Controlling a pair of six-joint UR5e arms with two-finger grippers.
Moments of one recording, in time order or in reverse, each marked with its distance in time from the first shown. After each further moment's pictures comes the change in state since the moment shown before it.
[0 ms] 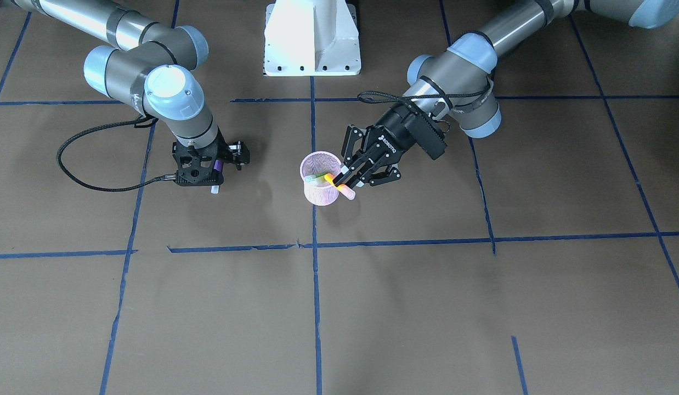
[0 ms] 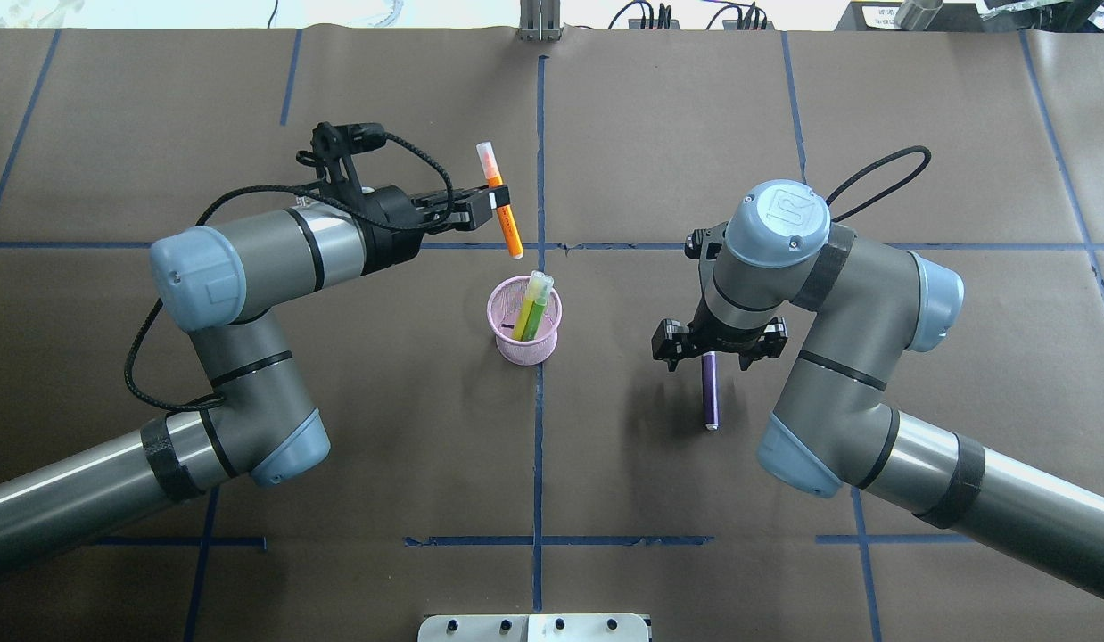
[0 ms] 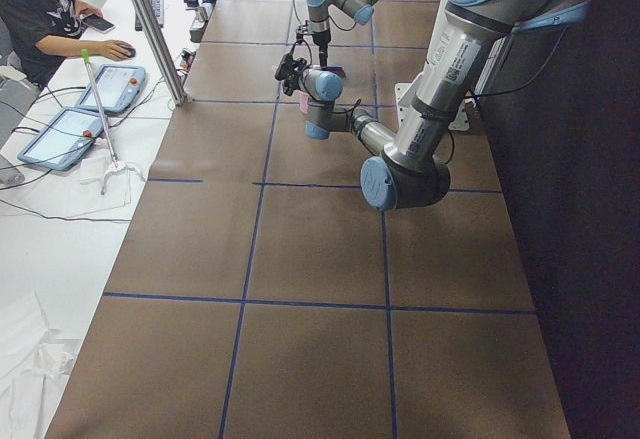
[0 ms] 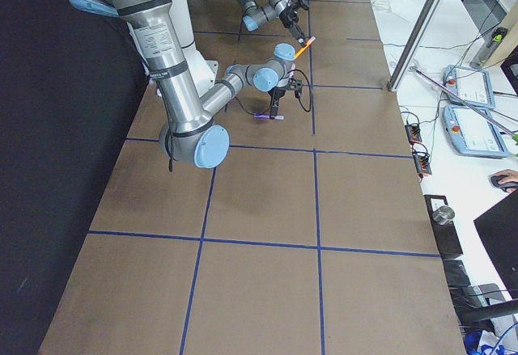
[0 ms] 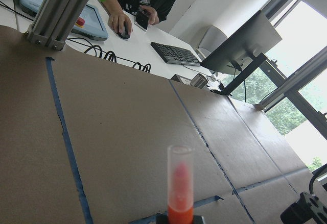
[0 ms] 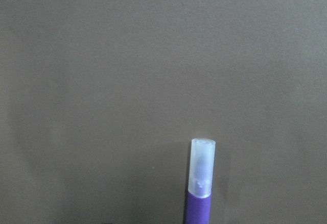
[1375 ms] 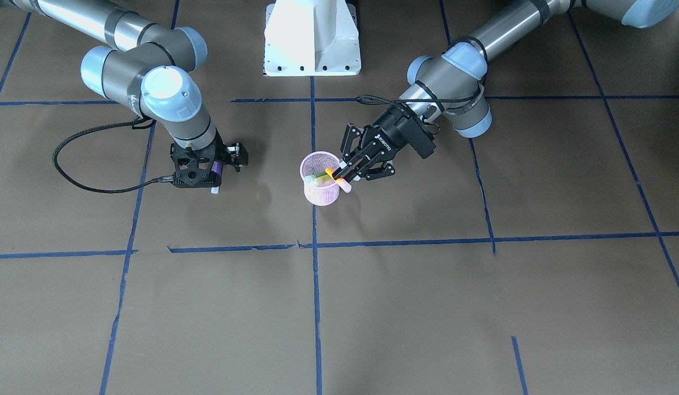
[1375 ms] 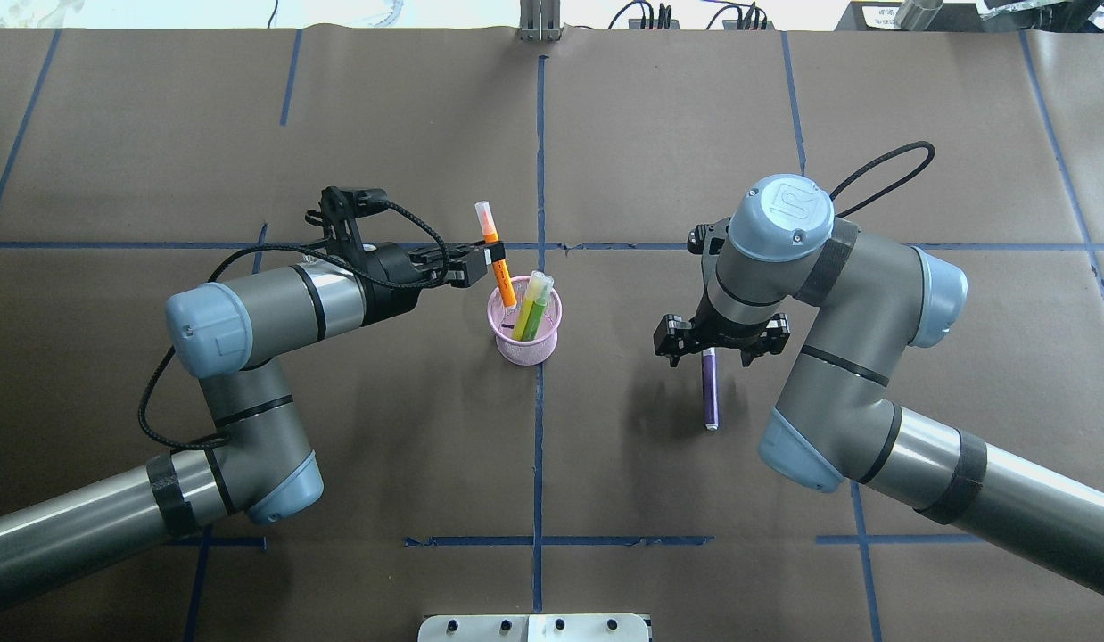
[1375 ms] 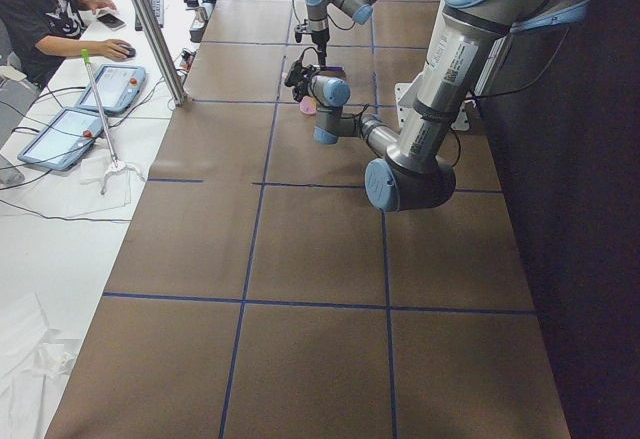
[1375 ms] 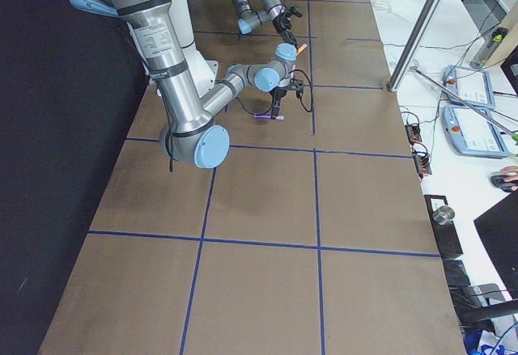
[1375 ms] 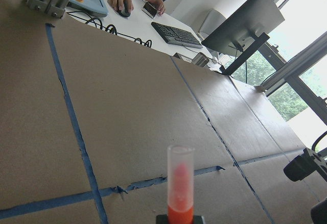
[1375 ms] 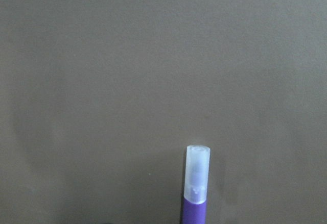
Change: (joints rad) left arm 0.055 0.020 0.001 -0.003 0.008 0.011; right arm 0.011 0.001 -0.002 0.000 0.005 -0.001
